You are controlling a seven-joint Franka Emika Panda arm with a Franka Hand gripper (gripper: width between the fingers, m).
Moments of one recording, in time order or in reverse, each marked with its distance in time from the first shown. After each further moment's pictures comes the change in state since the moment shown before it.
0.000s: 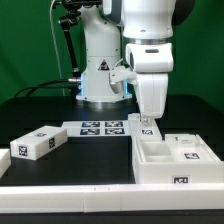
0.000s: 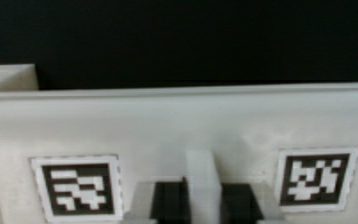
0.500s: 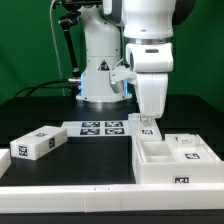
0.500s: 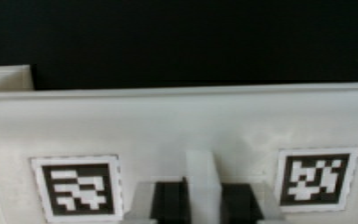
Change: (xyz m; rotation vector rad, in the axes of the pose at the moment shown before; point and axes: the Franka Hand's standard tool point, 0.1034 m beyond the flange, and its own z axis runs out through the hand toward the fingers) arm 0.002 -0.007 0.000 0.005 -0.003 0.017
